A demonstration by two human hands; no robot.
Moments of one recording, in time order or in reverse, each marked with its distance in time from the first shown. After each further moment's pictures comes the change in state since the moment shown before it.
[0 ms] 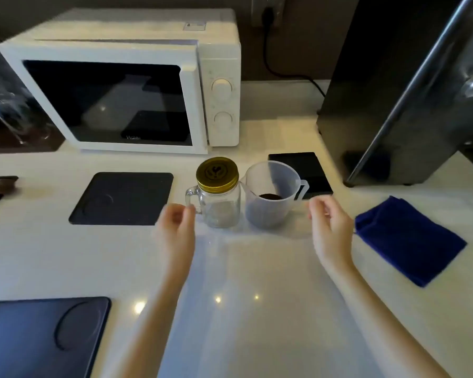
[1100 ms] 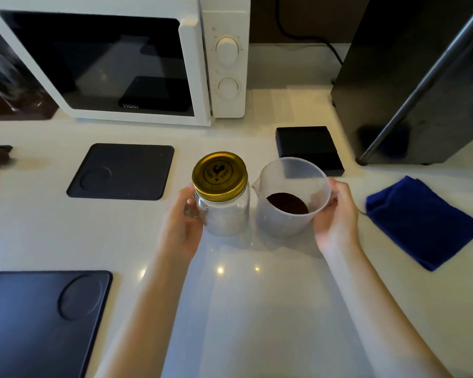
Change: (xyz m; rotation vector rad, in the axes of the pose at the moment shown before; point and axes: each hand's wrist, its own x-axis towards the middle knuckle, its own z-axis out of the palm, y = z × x) left_hand 0.000 -0.011 -0.001 -0.806 -0.424 -0.462; right_hand 0.001 -0.017 0.007 0.781 0.166 0.789
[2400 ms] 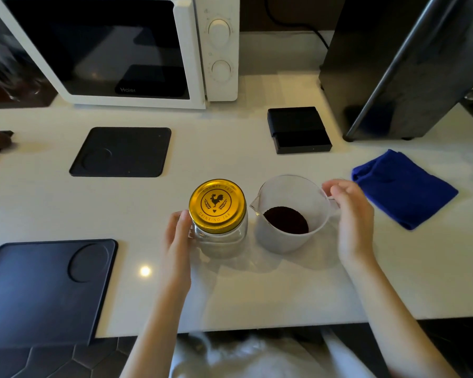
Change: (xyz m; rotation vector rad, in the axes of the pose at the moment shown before) left_hand -0.087 -0.042 -0.029 0.327 0.154 0.212; right_hand -0.058 0.003 -0.057 -0.519 -0.119 -0.470
